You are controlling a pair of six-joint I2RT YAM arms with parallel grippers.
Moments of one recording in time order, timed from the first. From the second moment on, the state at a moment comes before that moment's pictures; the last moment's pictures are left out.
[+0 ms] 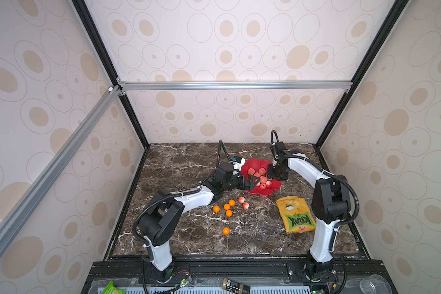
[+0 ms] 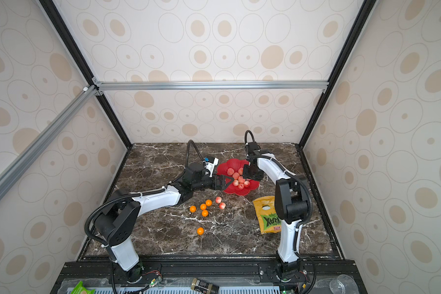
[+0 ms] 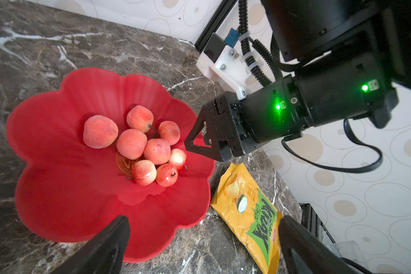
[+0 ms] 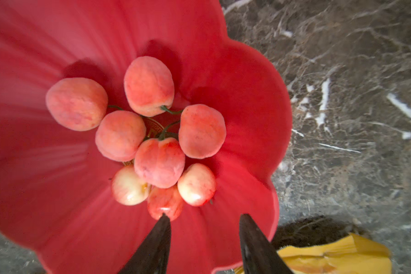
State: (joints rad) left arm -0.69 1.76 1.08 0.33 0.36 -0.55; right arm 0.25 1.95 1.62 -0.94 0.02 0.42
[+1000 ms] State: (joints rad) left arm -0.69 1.37 0.67 0.33 0.27 -0.58; right arm 0.49 1.64 1.29 -0.88 0.04 0.43
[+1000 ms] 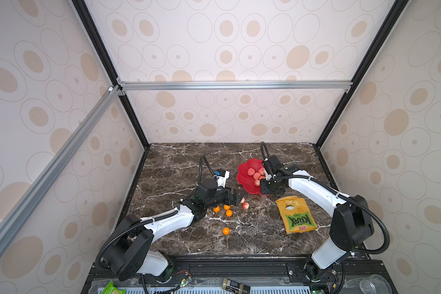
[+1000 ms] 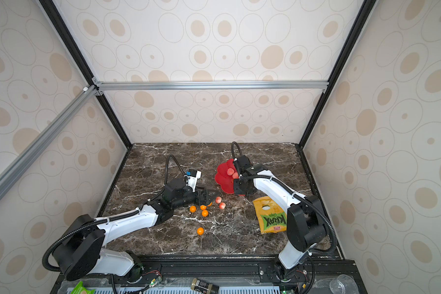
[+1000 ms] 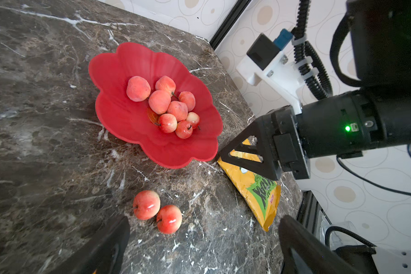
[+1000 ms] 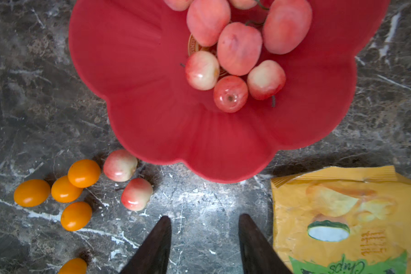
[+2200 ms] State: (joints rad) left arm -0.40 1.05 0.20 0.56 0.45 -0.81; right arm 0.85 2.04 1.69 -1.13 0.25 0.29
